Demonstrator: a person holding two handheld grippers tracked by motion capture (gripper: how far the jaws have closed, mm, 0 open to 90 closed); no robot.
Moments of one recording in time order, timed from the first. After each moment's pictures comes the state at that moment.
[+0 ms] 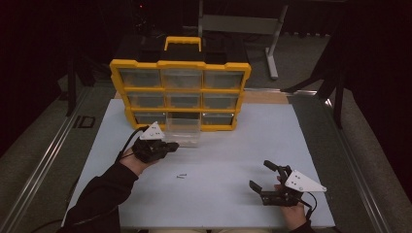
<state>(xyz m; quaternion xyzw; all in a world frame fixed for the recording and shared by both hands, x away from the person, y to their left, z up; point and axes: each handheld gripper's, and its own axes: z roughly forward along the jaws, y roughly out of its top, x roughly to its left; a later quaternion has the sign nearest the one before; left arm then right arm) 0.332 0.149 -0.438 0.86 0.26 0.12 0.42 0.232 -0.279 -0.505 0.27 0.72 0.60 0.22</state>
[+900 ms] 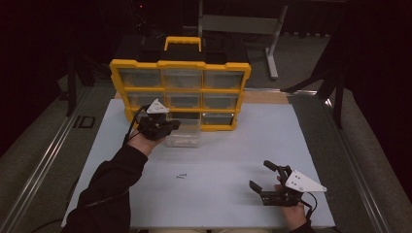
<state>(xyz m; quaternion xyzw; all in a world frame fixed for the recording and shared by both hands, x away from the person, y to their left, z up) 0.375 0.133 -0.408 0.82 0.36 0.14 0.42 0.232 -0.279 -0.505 0.27 0.72 0.60 0.22</state>
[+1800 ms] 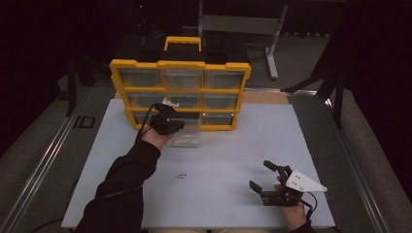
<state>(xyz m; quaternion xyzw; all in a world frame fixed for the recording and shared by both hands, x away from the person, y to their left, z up) 0.411 0.107 -0.430 0.82 0.45 0.10 0.34 0.232 -0.280 -0.505 0.27 0.72 0.60 0.22</state>
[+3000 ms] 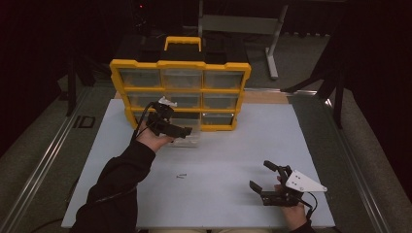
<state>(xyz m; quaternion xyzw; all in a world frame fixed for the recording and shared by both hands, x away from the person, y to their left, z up) 0.391 0.116 -0.407 0.82 0.43 0.09 0.37 0.232 -0.280 -0.505 0.27 0.72 0.60 0.22</state>
